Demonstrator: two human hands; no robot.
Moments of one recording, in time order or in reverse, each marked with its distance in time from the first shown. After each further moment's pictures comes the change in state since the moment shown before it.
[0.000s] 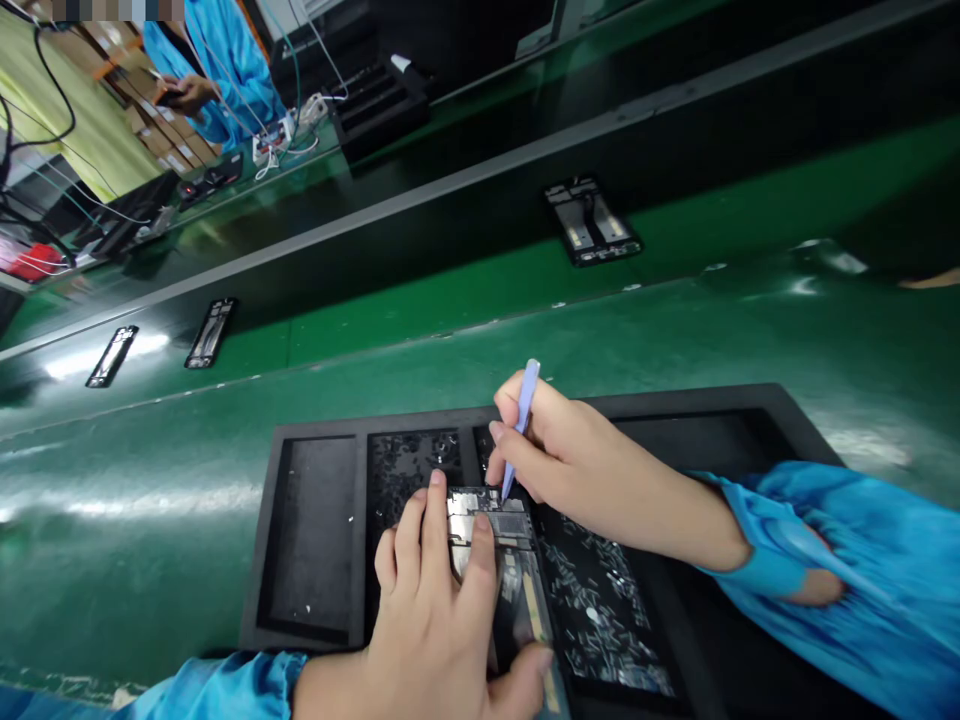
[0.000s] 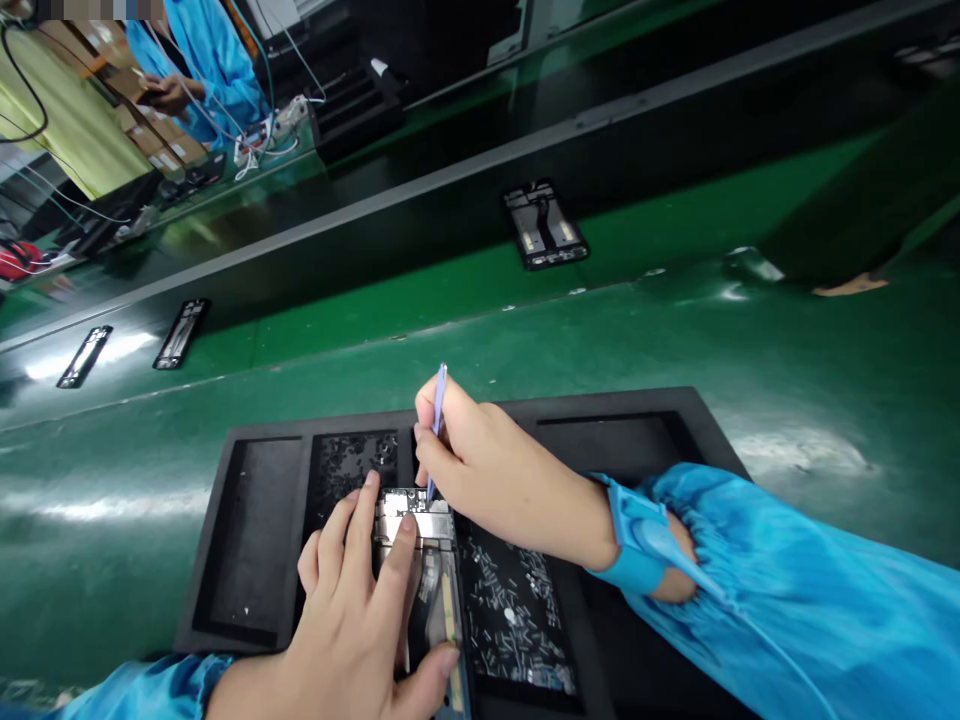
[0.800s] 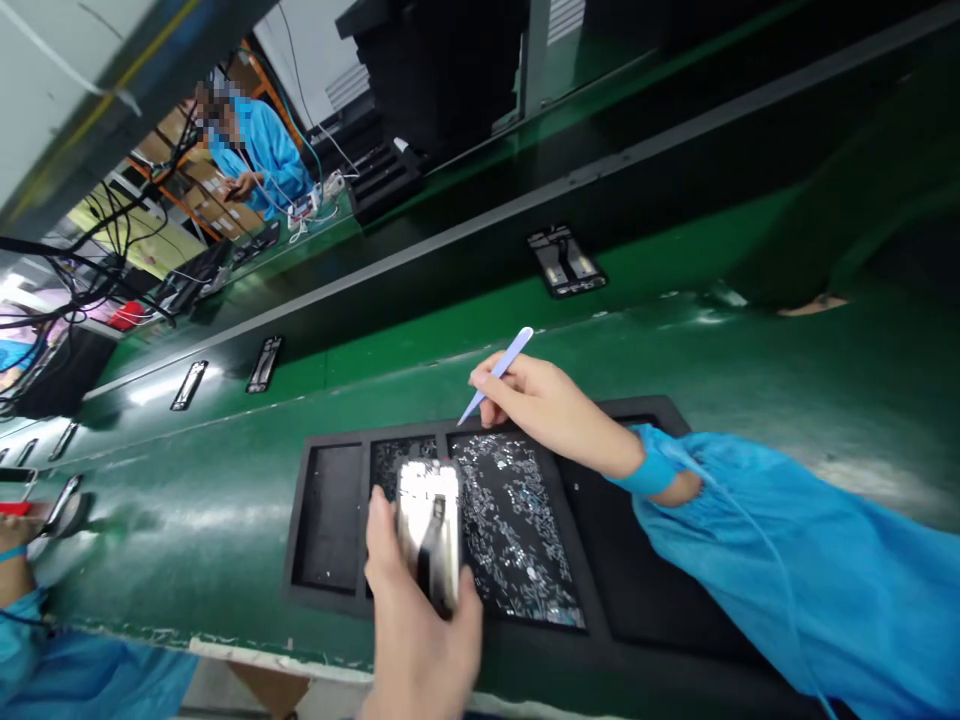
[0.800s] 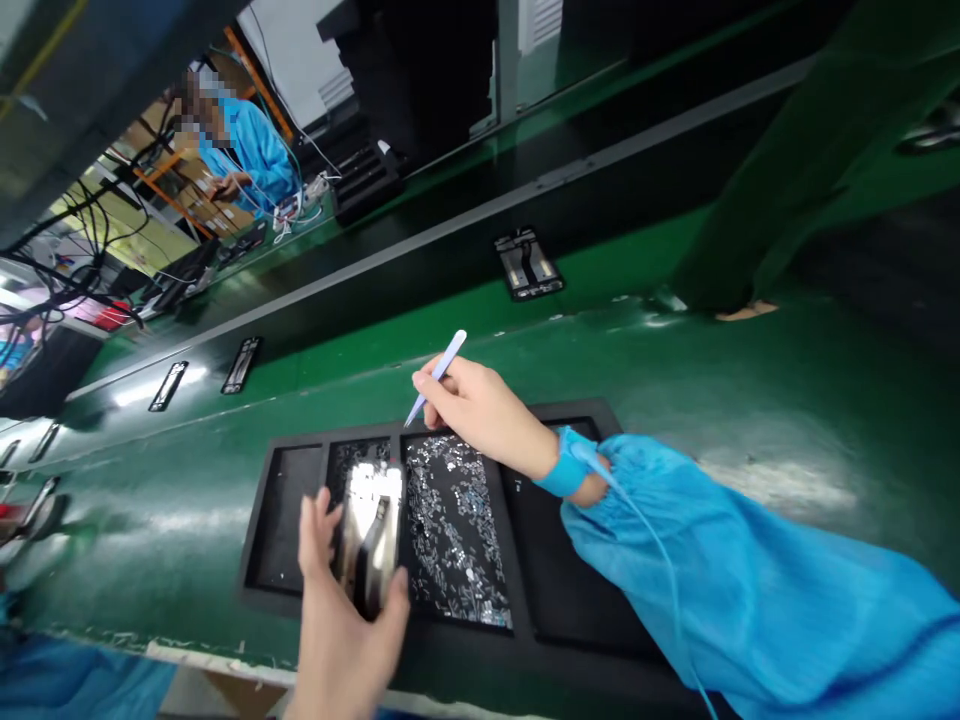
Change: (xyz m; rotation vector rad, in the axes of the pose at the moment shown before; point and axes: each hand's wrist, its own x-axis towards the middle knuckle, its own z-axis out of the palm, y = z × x) left_hand -0.005 0.046 -0.022 -0.278 0.244 -0.677; right_hand 0.009 -0.005 -0.043 0.213 0.163 -0.131
